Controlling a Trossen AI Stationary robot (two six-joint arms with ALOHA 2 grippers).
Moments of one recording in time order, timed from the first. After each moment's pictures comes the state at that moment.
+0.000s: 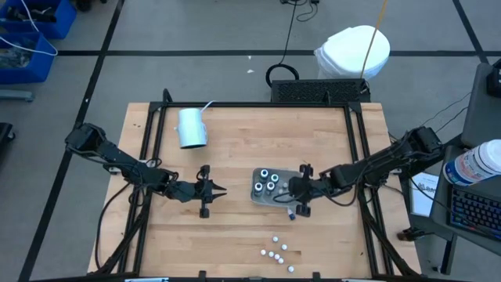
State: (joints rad) left arm -0.42 1.30 0.45 0.37 -0.45 -0.05; right arm 0.33 1.39 0.76 -0.38 0.23 0.43
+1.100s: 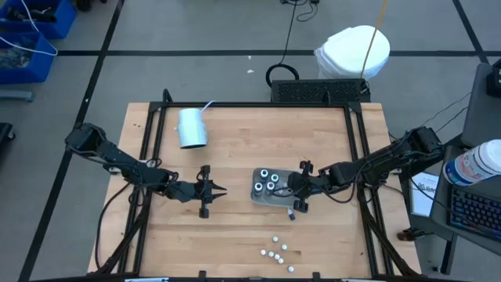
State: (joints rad) left arm -0.42 1.30 0.45 0.37 -0.45 -0.01; right arm 0.29 1.39 0.74 -0.35 0.26 0.43
